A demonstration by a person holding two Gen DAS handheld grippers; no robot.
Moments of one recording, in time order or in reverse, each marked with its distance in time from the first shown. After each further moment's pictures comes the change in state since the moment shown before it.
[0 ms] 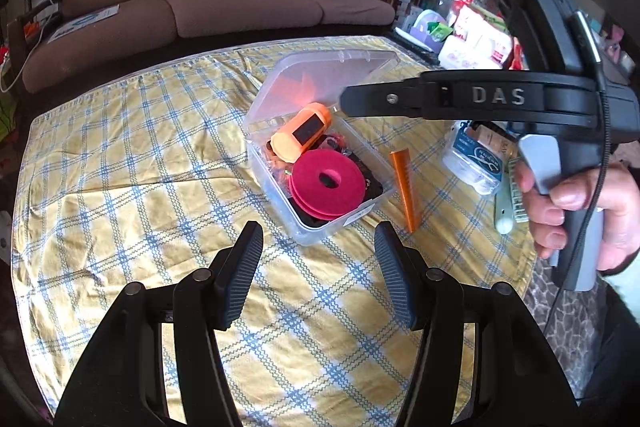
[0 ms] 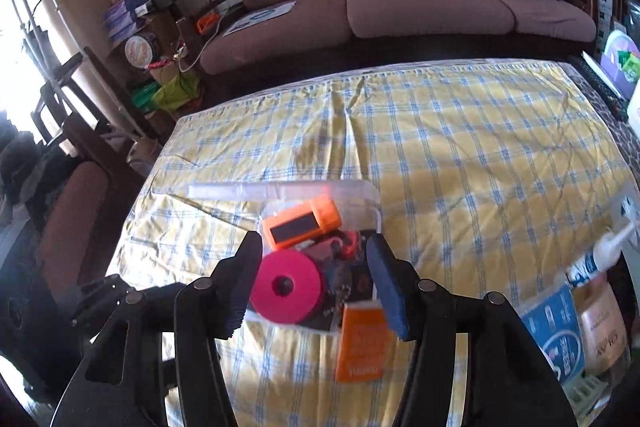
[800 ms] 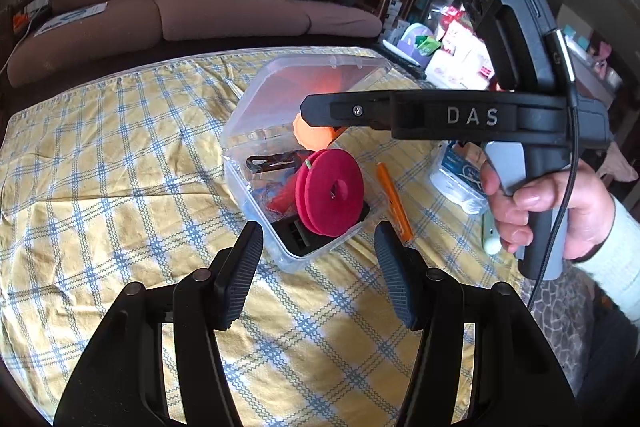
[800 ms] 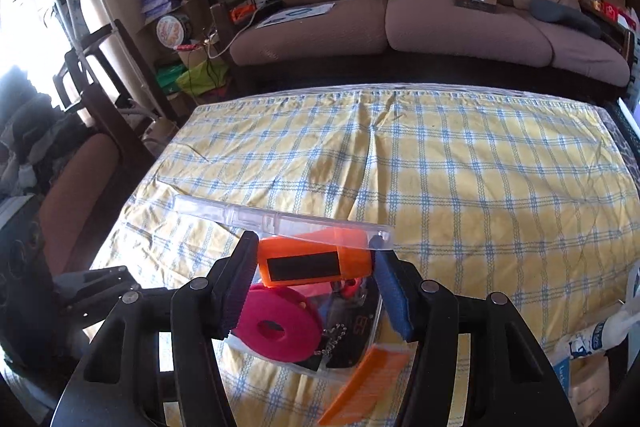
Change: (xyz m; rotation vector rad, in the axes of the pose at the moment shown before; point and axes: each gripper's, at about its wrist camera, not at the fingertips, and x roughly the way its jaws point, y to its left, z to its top) left arm 0.011 -0.004 0.003 -0.018 -0.038 -0.072; right arm 0.008 -0.018 0.009 -0.071 0.002 0.109
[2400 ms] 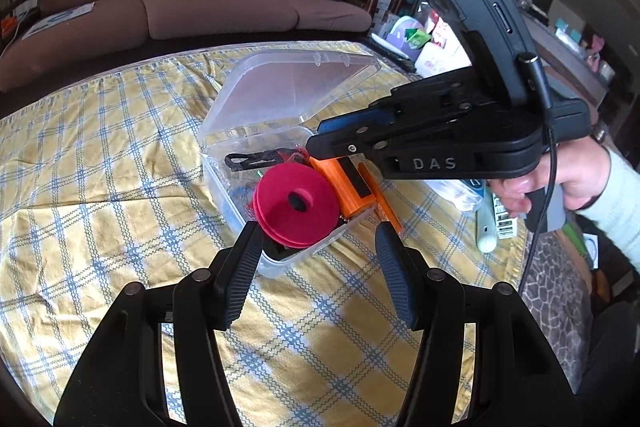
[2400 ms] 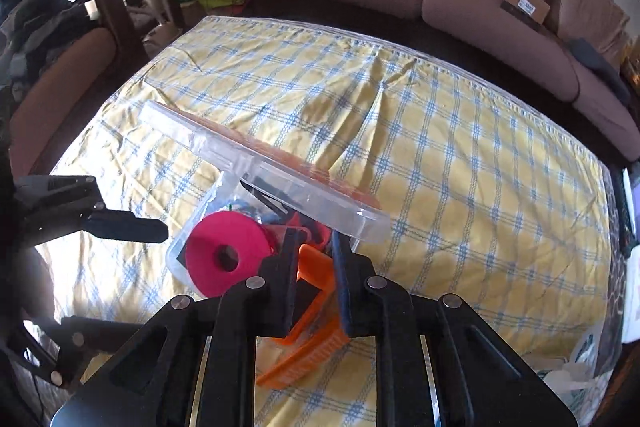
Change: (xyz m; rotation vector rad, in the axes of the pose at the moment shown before) left arm 0.010 -0.007 0.003 0.011 0.020 -0.036; right arm 0.033 0.008 -0.011 -0.285 0.217 -0.091
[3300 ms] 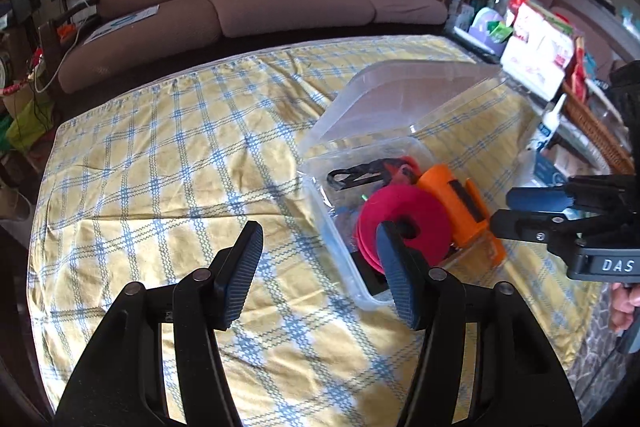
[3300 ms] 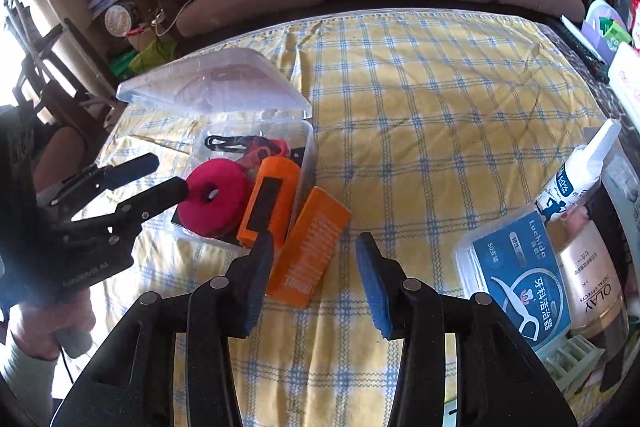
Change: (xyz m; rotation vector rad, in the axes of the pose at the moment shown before) left arm 0.025 0.031 0.017 -0.029 0.028 0.325; right arm -0.033 -0.013 -0.076 0.394 -0.046 -0.050
